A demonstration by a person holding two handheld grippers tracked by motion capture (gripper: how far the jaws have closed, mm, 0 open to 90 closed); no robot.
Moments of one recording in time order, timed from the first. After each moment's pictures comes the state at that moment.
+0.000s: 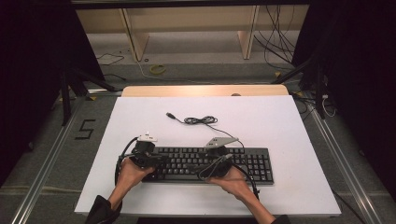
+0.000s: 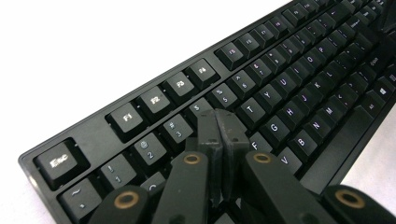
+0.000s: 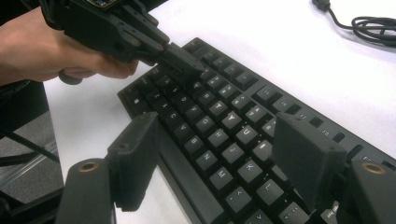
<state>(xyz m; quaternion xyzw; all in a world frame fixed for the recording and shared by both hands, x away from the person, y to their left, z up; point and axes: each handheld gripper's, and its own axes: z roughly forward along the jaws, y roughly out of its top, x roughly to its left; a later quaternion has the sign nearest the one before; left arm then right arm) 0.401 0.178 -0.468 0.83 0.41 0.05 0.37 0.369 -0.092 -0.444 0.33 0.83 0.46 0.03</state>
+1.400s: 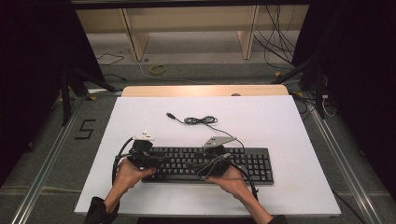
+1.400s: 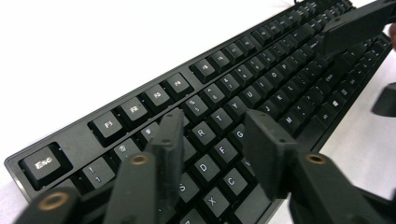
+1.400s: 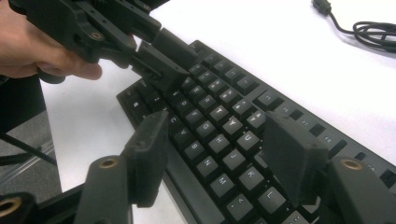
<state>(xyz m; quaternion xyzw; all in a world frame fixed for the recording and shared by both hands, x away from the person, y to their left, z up) 0.392 0.182 -0.453 0.81 0.41 0.03 0.41 0.370 -0.087 -0.442 0.33 0.83 0.45 0.04</state>
